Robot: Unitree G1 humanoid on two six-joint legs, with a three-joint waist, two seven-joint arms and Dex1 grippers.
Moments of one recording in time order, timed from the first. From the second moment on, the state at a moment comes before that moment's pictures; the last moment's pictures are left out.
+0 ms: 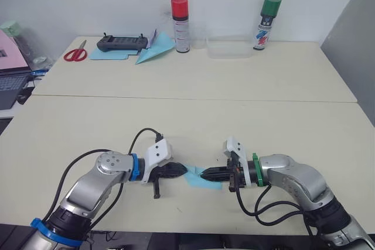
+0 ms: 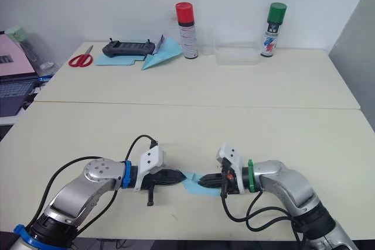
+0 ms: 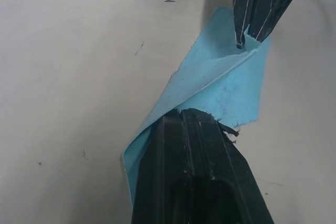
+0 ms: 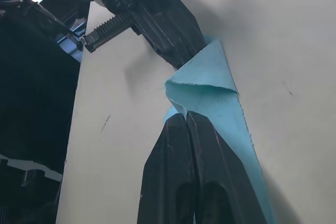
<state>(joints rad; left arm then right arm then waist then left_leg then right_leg) -0.16 0.74 -0.25 -0.25 -0.29 0.47 -1.04 -0.29 -0.50 0.37 -0.27 0.50 0.79 0.90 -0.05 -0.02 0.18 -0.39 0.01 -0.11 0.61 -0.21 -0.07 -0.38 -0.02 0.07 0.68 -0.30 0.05</state>
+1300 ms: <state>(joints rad) -0.28 0.69 -0.33 -0.20 -0.28 0.50 -1.00 -0.34 -0.52 0.40 -0.25 0.47 0.81 0.97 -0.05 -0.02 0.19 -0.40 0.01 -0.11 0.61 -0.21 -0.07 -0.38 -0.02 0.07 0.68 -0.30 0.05</state>
